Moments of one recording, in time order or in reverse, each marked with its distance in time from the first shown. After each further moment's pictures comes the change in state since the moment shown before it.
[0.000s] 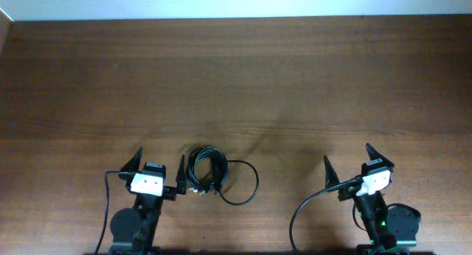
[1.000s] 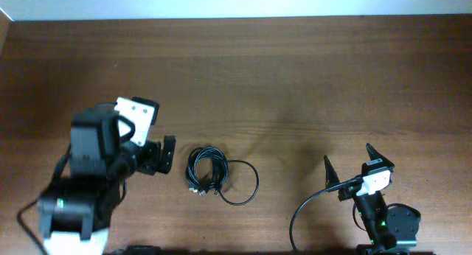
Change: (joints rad) left arm 0.000 0.963 1.192 -0.962 0.021 0.089; right arm 0.000 0.000 0.000 0.000 0.003 0.000
